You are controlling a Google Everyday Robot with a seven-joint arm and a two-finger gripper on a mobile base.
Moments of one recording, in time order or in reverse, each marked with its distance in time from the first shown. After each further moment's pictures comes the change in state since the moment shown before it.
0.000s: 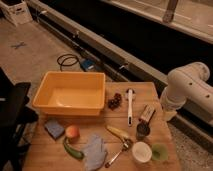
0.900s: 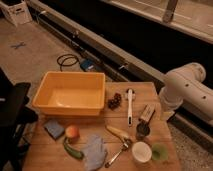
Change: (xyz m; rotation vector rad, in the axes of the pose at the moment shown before) arm -0.024 -0.004 0.006 0.023 -0.001 -0.085
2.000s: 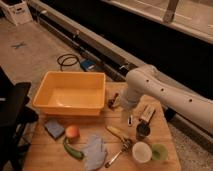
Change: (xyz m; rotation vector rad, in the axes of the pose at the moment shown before) arm -0.186 -0.004 0.027 -0.095 -0.322 -0.324
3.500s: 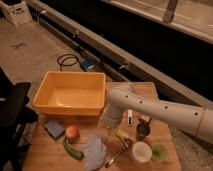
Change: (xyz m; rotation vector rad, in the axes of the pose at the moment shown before) arm -0.079 0.046 0.096 -0.177 -0.114 -0.209
